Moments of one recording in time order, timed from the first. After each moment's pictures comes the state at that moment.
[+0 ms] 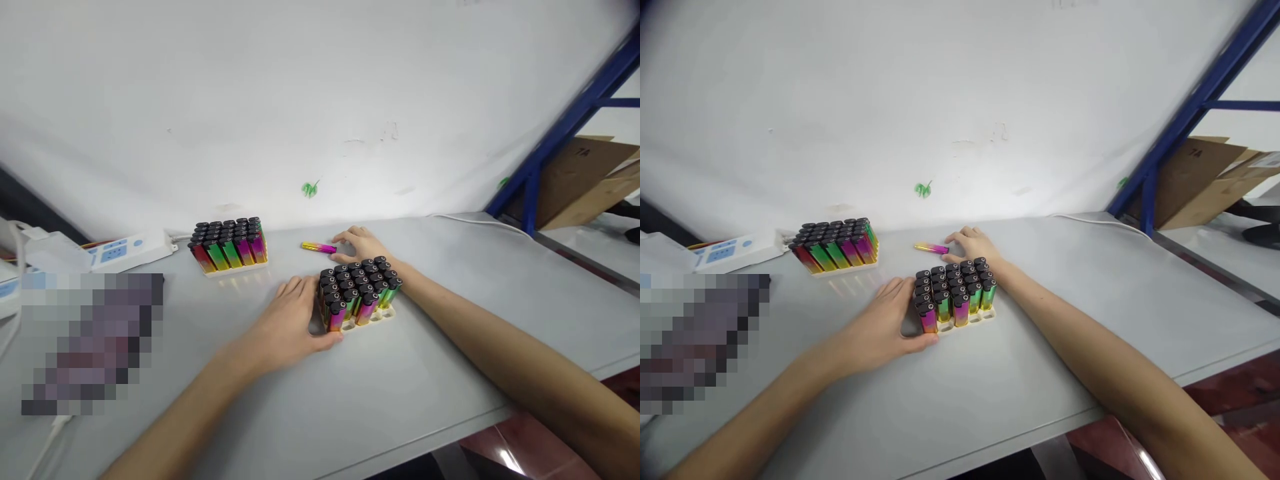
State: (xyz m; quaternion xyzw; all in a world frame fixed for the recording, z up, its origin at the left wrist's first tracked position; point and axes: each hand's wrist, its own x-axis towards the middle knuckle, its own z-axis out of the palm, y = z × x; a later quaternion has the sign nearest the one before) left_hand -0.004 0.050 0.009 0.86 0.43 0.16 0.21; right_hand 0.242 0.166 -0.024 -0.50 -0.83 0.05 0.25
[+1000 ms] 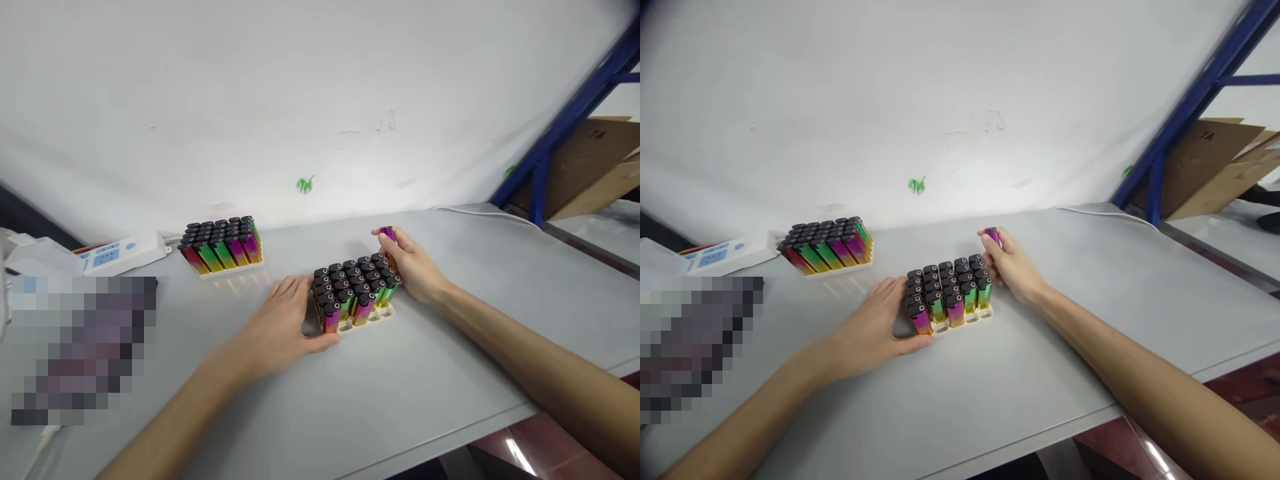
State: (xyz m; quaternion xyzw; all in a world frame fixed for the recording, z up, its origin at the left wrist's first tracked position) left_hand -0.007 0.053 0.006 0.86 0.44 0.14 0.22; right_hand 0.262 0.082 0.000 -0.52 -0.47 0.49 0.52
